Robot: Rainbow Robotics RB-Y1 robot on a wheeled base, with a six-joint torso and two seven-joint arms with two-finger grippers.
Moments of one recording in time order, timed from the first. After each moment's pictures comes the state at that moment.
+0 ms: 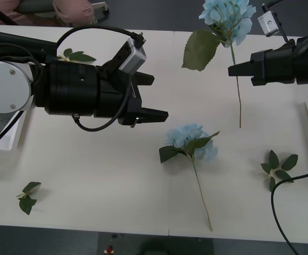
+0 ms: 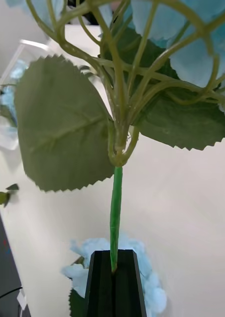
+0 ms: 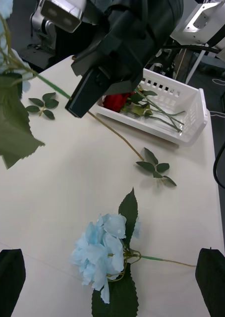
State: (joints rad) right arm -0.61 -0.46 -0.32 -1.53 -1.29 1.60 2.02; left arm -0.52 0.68 -0.33 -1.96 1.50 1.00 -2.20
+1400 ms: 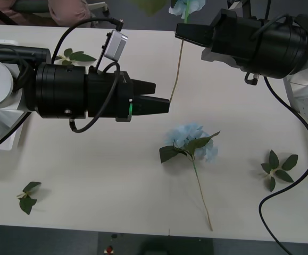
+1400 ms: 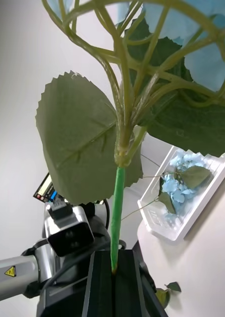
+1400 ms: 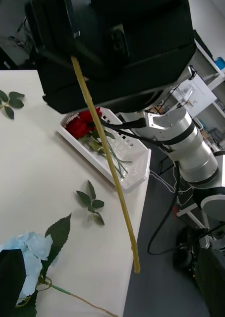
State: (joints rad) right arm -0.62 -0.41 -0.04 -1.53 -1.95 1.20 1.90; left arm -0.50 0.73 -0.35 -1.91 1.85 0.91 -2.01
